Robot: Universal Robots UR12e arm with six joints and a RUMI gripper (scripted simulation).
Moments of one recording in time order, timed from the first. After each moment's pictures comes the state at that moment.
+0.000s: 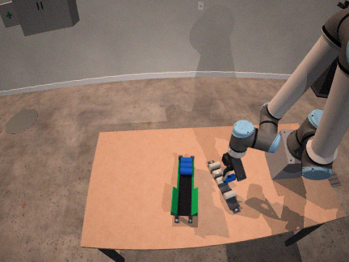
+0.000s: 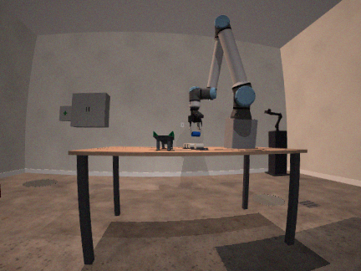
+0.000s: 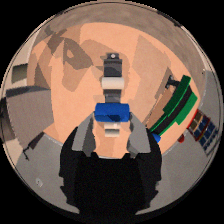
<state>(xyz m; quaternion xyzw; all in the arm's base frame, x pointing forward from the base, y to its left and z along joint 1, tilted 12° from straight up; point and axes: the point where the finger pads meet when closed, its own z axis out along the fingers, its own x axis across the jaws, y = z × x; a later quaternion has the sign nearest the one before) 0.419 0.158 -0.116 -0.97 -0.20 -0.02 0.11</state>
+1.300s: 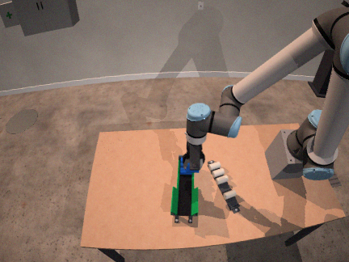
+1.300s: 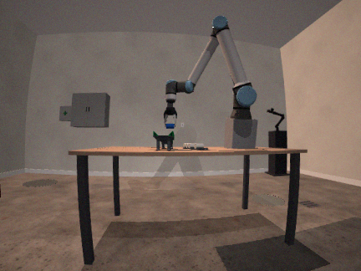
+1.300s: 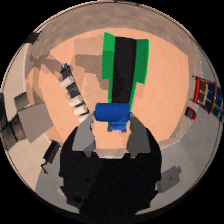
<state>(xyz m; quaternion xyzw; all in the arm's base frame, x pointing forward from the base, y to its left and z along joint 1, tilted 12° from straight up) 0.625 0.134 -0.057 -0.99 -0.04 0.00 0.11</state>
